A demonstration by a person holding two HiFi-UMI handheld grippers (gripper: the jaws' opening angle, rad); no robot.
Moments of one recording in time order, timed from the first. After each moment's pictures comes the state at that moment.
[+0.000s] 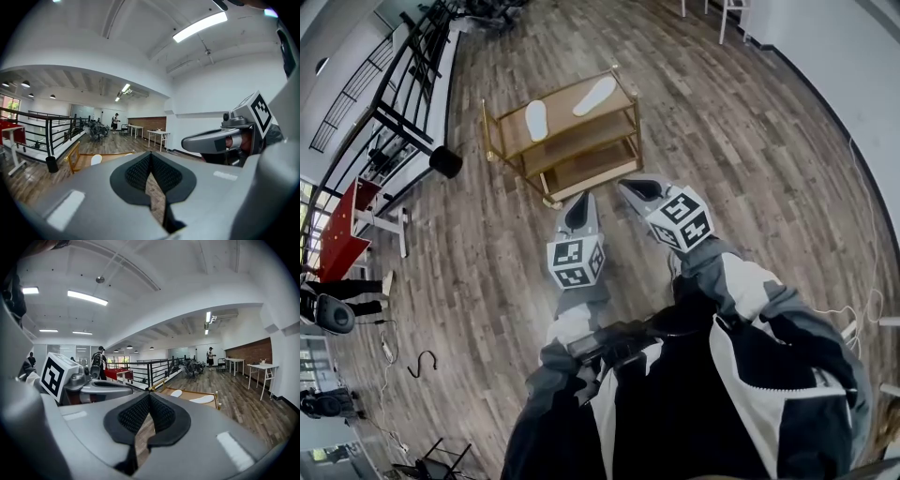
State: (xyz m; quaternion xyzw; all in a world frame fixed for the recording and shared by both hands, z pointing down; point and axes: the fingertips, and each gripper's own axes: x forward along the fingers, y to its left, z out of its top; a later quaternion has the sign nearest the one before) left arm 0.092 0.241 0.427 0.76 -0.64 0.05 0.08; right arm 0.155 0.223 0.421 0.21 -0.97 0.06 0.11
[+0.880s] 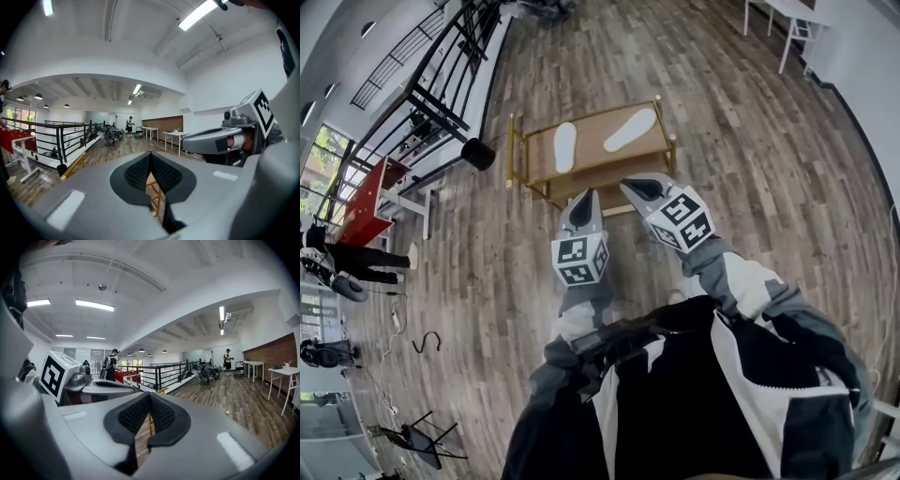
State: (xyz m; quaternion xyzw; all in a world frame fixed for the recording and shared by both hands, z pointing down) left arm 0.052 0.042 0.407 0.69 -0.72 0.06 0.06; right arm 0.107 0.018 0.403 0.11 -0.99 0.04 0.09
